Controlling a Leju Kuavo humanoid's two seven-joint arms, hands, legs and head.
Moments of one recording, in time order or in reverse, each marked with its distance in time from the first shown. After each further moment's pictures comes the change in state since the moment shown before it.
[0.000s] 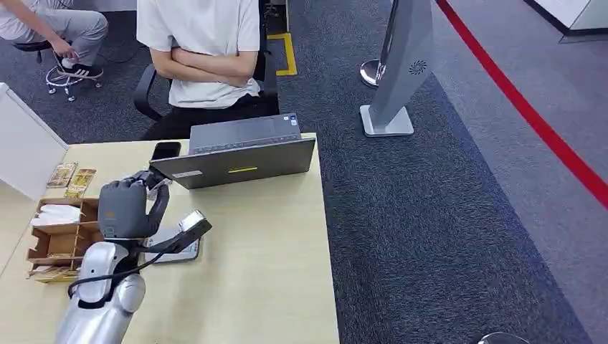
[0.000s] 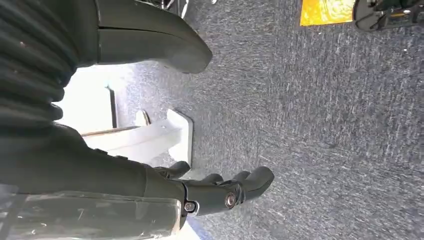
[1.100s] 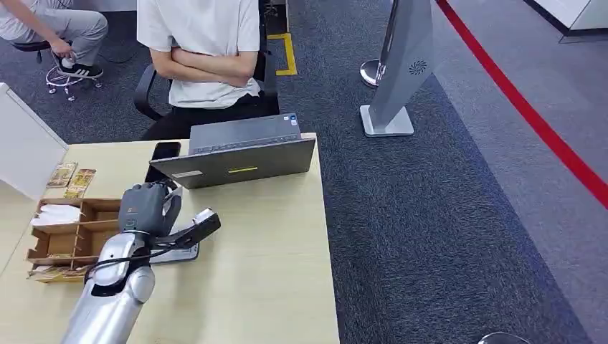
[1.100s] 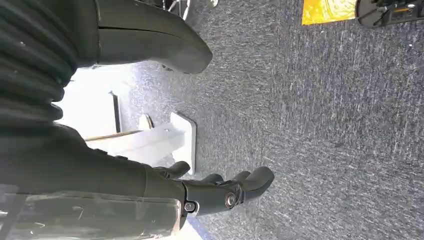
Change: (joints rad) left arm -0.072 -0.030 -0.010 0.152 -0.042 -0.194 0.105; right arm 0.001 -0.007 -0.009 0.000 -0.014 0.000 0.012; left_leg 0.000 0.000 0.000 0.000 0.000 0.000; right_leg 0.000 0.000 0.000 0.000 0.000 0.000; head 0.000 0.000
